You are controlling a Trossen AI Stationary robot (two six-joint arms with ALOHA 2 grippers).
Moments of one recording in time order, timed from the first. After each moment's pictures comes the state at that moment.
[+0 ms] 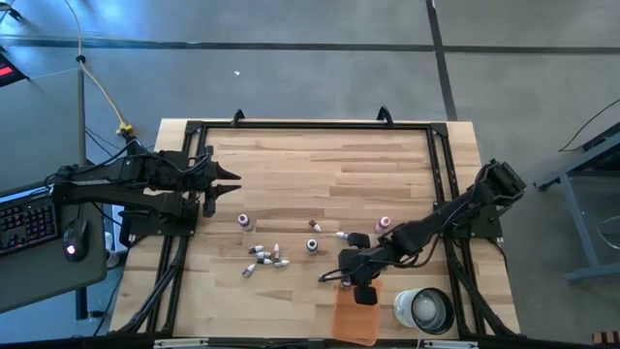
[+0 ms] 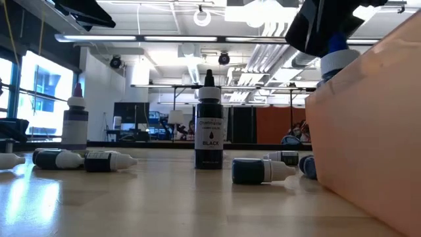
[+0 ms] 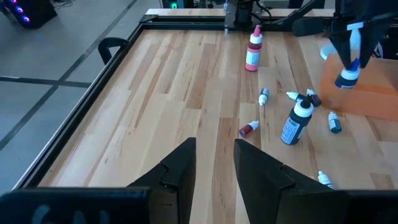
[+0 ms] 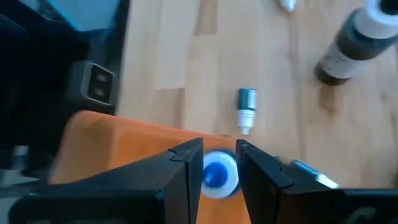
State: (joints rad) left arm 0.00 0.55 0.78 -0.65 -0.17 -0.01; right arm 0.50 1.64 1.15 -0.40 0.02 0.54
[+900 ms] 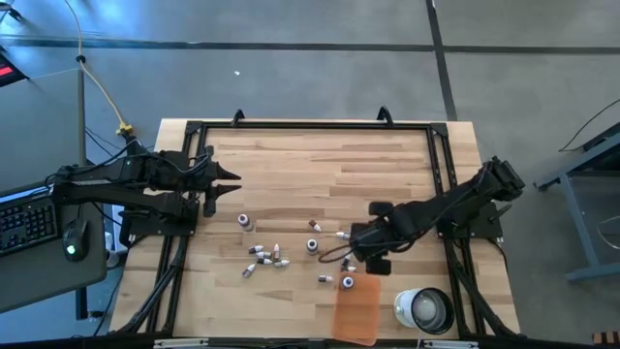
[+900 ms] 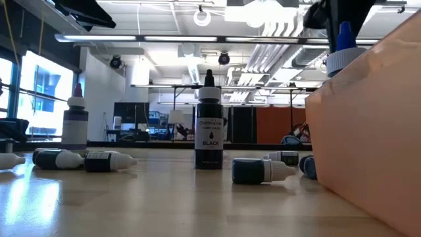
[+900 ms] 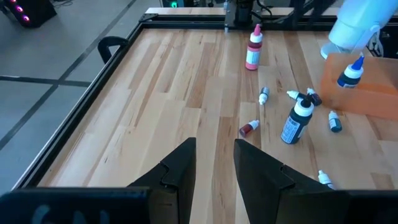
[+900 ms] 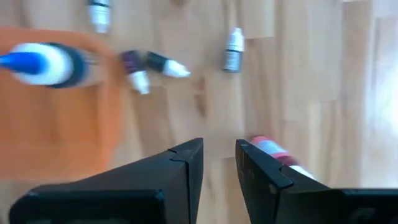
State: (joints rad) left arm 0.00 0.56 0.78 -0.65 -0.17 -0.01; right arm 0.39 1.64 1.41 -1.20 0.15 0.51
